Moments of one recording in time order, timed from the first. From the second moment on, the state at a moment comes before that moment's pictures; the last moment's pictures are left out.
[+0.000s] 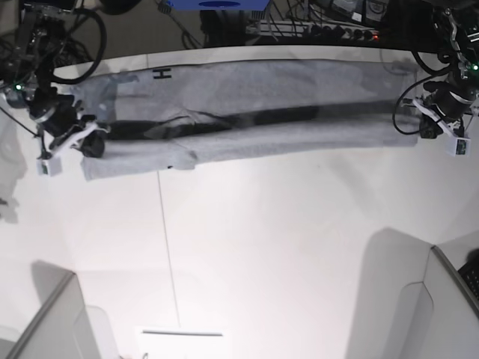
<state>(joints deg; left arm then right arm) 26.3 -24.1 -35.7 109.2 -34.1 -21.2 55.9 -16.3 17.6 22.7 107.6 43.9 12.0 -61.1</state>
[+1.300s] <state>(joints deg) 28.4 -25.4 -35.9 109.7 -34.1 -21.2 55.9 -28.3 13.8 23.8 113.3 43.7 12.0 -62.3</state>
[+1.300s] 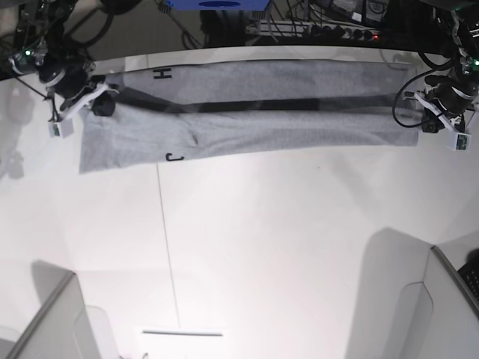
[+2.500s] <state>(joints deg) 29.7 -25.2 -35.7 104.6 -34.2 -21.2 55.7 -28.9 13.9 23.8 110.7 43.1 12.0 -60.5</state>
